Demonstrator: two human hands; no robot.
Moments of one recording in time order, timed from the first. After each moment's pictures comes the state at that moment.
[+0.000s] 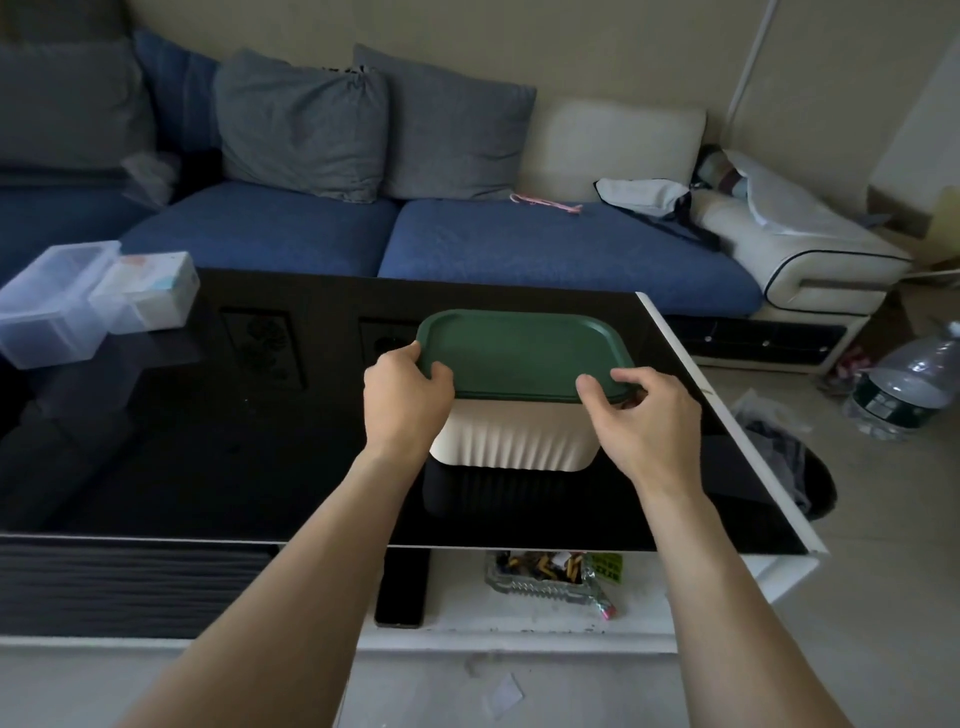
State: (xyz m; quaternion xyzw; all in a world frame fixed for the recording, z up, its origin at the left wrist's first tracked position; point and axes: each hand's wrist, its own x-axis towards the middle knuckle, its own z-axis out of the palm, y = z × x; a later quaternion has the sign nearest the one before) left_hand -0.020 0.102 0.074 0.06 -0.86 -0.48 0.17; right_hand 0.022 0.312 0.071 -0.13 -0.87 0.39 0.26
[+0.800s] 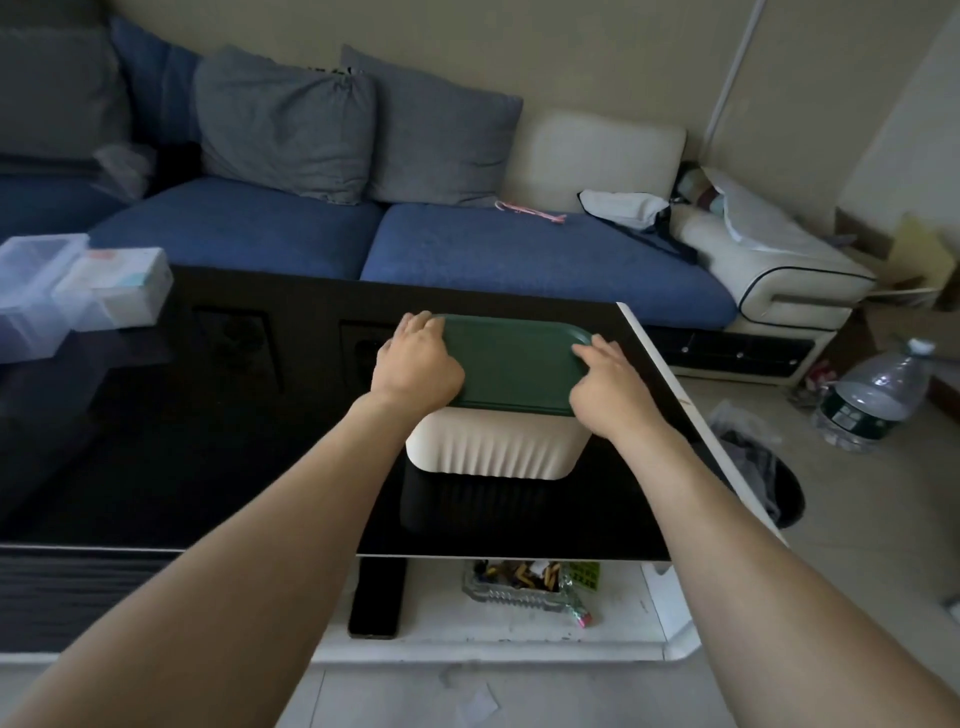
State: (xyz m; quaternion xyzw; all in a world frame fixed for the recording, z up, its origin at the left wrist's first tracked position) left_hand -0.074 0.115 0.082 -0.06 -0.96 -0.28 0.07; right_hand -0.038 0.326 0.091 -0.07 -0.97 0.23 0.05
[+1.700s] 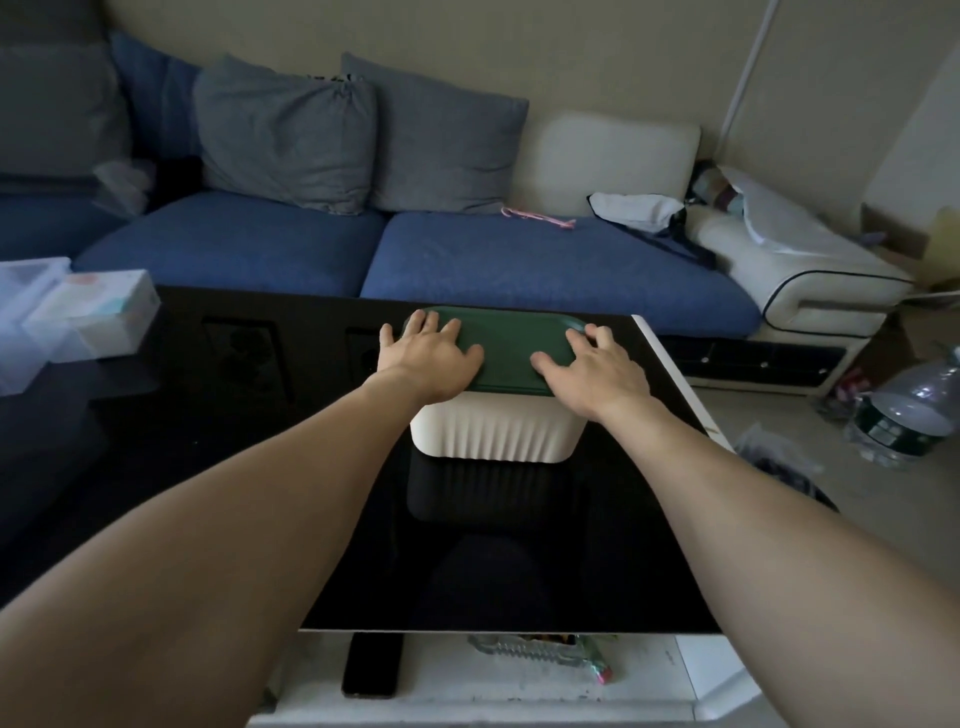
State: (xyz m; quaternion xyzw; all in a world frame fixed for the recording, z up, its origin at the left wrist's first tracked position) left_hand -0.169 0.130 0.079 -0.08 -0.99 -0.12 0.03; right_hand -0.132 0.331 0.087 -0.08 -0.99 0.14 0.02
